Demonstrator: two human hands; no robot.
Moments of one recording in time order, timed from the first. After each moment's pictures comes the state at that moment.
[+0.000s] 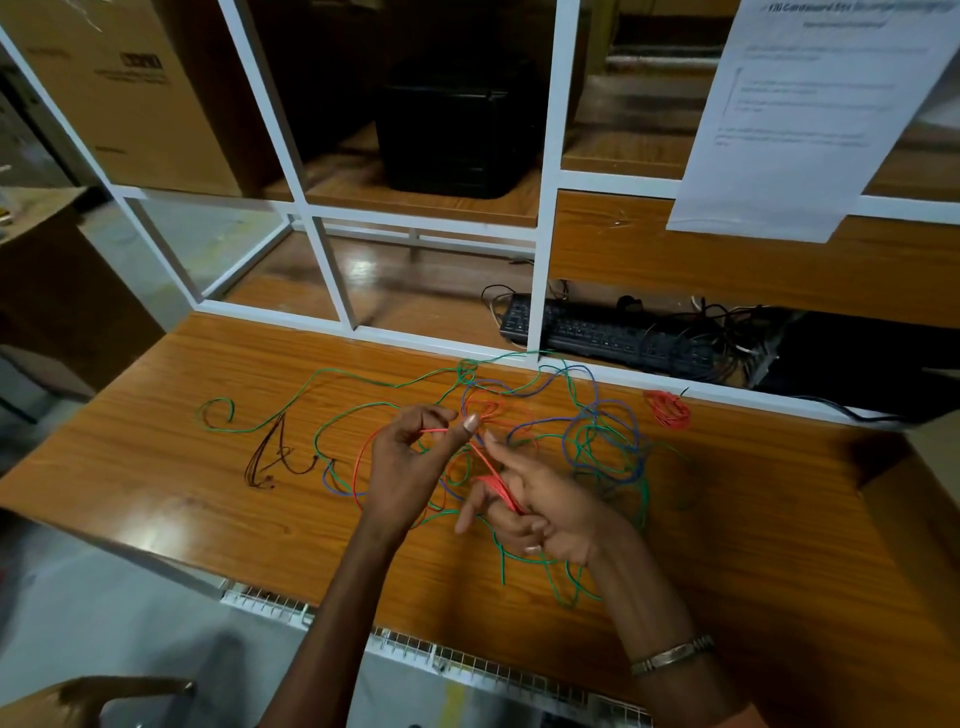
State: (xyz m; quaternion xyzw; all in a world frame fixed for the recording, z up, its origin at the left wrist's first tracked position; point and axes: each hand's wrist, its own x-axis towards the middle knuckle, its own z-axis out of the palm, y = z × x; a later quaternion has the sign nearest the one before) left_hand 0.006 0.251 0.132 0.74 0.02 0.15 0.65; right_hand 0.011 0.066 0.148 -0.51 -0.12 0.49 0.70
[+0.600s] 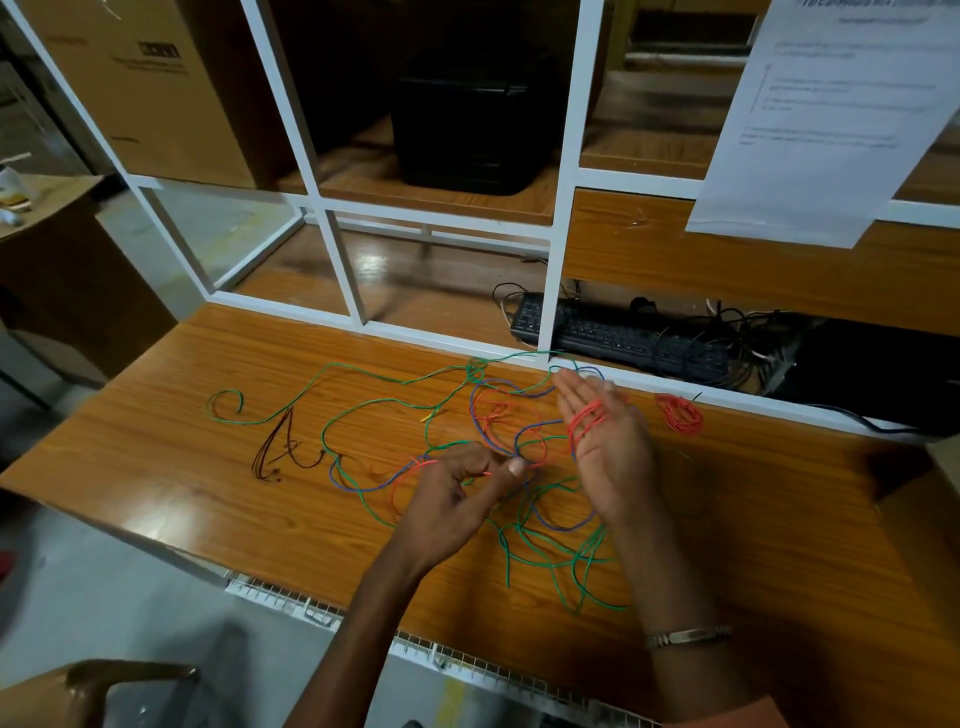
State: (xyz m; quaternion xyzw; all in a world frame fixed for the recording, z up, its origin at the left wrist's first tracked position) left_hand -0.016 0.227 0.126 0.81 -0.11 0.07 0.57; right_hand 0.062 0.044 0.143 -0.36 0.08 0.04 0.93
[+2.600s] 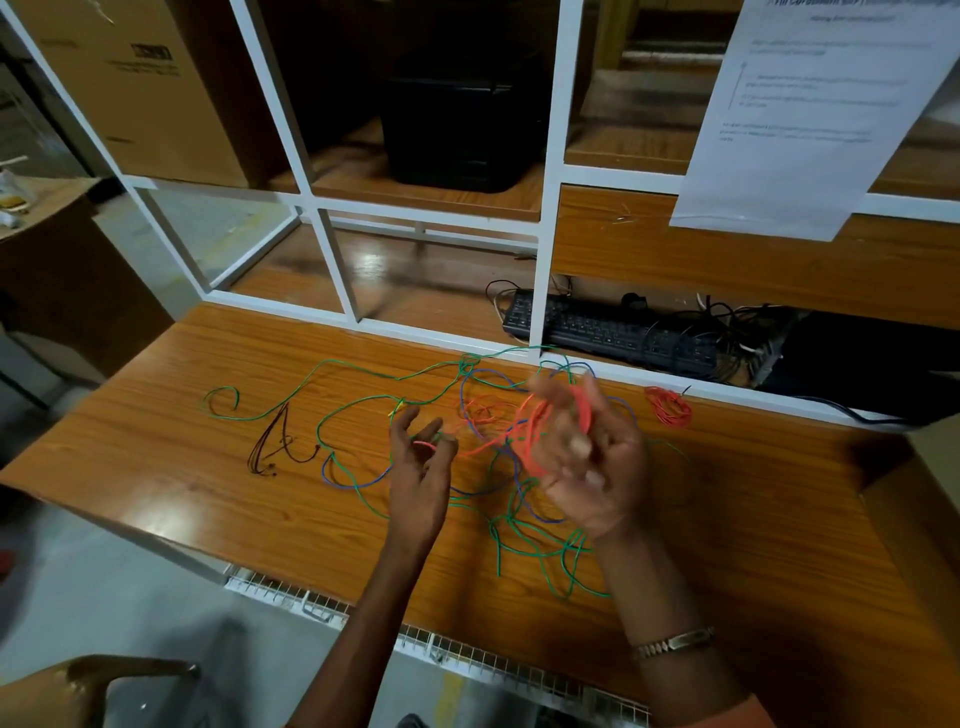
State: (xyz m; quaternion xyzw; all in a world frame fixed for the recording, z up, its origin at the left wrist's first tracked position) left_hand -0.008 0.228 0.091 0.72 0.14 0.16 0.66; right_hand 0.018 0.036 0.174 -0.20 -0.14 0.29 0.93
